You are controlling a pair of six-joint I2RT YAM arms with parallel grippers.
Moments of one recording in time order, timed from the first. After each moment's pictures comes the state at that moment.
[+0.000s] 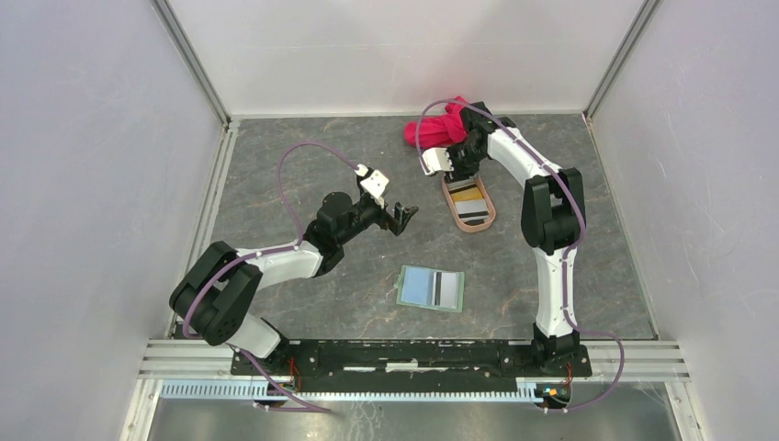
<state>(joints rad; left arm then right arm) -0.65 1.50 0.64 0.81 0.19 0.03 0.28 2.22 1.90 -0.86 -0.35 -1.61</state>
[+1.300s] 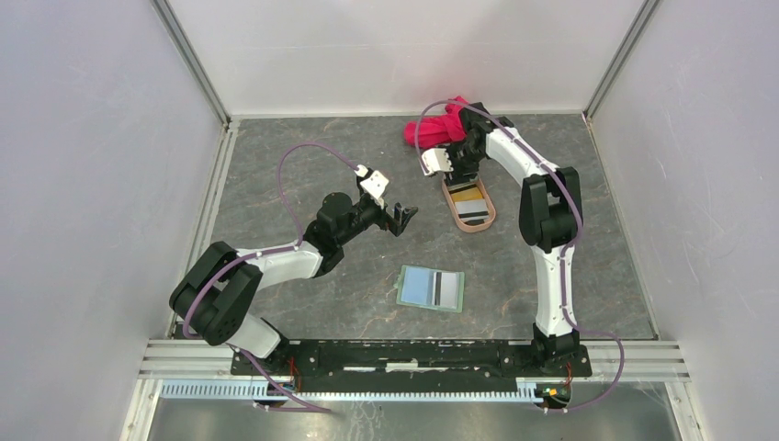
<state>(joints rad) -0.65 1.50 0.63 0.81 0.19 0.03 0.28 2.25 1.93 -0.87 -0.33 -1.61</state>
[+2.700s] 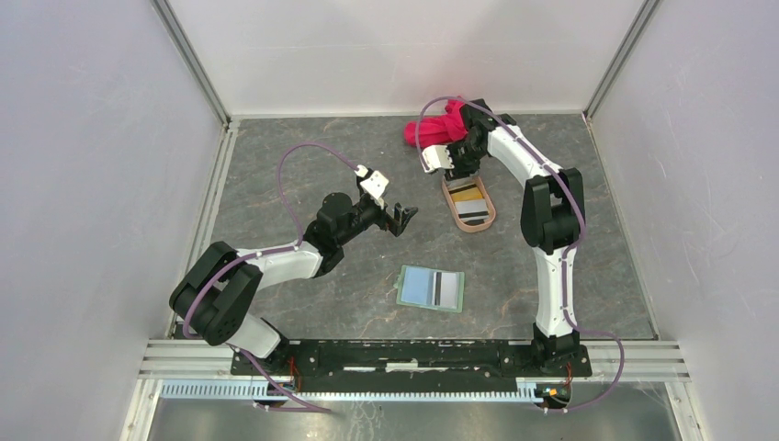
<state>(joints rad) -0.65 1.50 0.63 0.81 0.19 0.03 0.28 2.23 1.94 -0.89 -0.33 -1.60</state>
